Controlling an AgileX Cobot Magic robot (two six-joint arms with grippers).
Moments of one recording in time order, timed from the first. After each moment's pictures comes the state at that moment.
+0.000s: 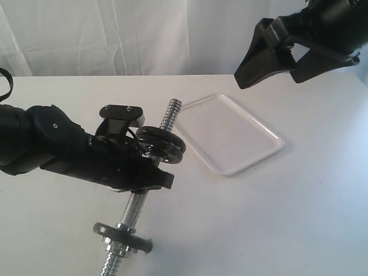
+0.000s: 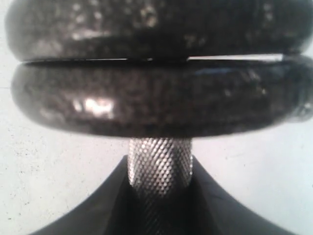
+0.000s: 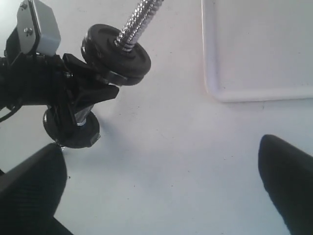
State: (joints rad) left arm -0.68 1.61 -0.86 -0.86 0.23 0.55; right arm 0.22 1.40 -1.42 0.47 1.22 -0.36
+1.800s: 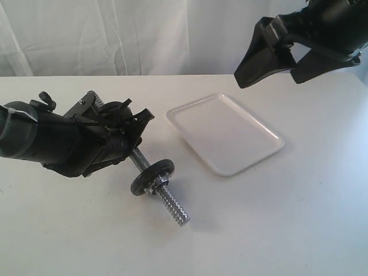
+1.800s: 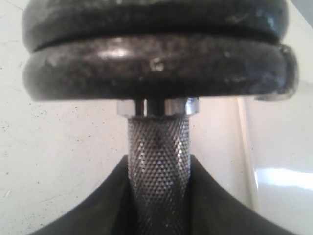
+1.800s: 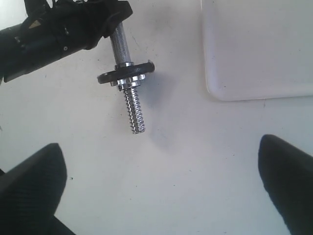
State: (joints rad) left arm -0.68 1.86 -0.99 -1.31 -0.34 0.14; right arm 0.22 1.40 -1.42 0.47 1.22 -0.34
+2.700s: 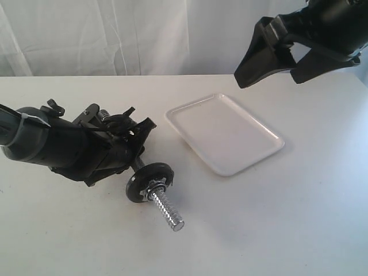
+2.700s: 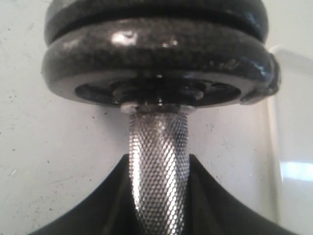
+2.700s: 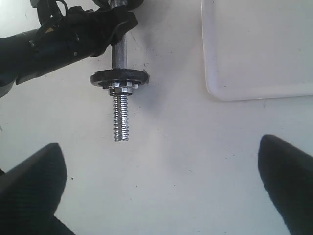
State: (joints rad) left arm -0.68 1.90 -0.99 -1.37 -0.31 0.14; right arm 0.22 1.40 -1.42 0.47 1.22 -0.34
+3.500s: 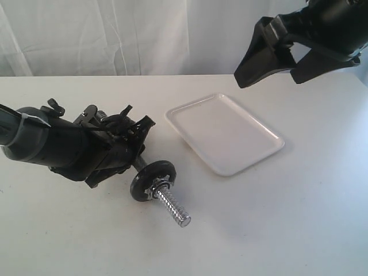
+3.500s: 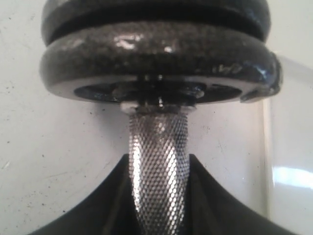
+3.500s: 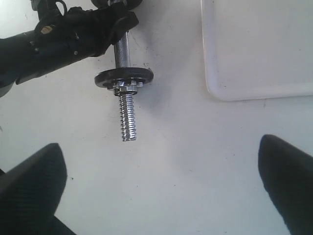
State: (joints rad) left arm -0.68 1.90 -0.99 -1.33 -0.30 0.05; right arm 0.22 1.40 -1.42 0.47 1.22 -0.34
